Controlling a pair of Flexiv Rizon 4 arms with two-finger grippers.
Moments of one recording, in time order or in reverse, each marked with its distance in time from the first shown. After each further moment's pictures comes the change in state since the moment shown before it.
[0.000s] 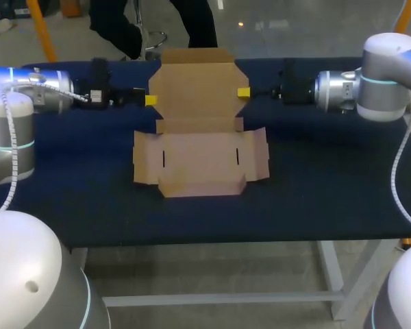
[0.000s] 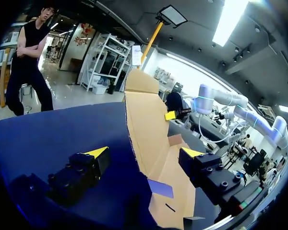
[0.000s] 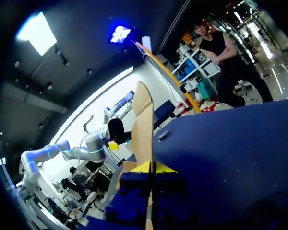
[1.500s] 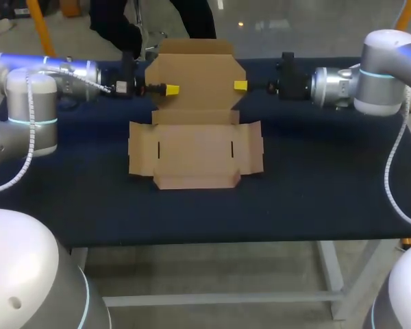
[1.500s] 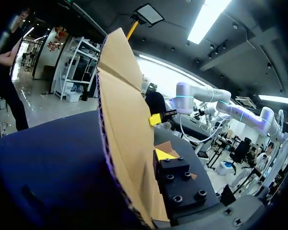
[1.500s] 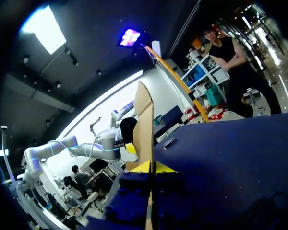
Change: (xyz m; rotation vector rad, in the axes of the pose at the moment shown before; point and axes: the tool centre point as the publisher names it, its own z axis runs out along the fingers) left arm 0.005 -0.024 0.068 0.024 0.238 0.101; right arm -0.001 0.019 0.010 -0.039 0.071 -0.051
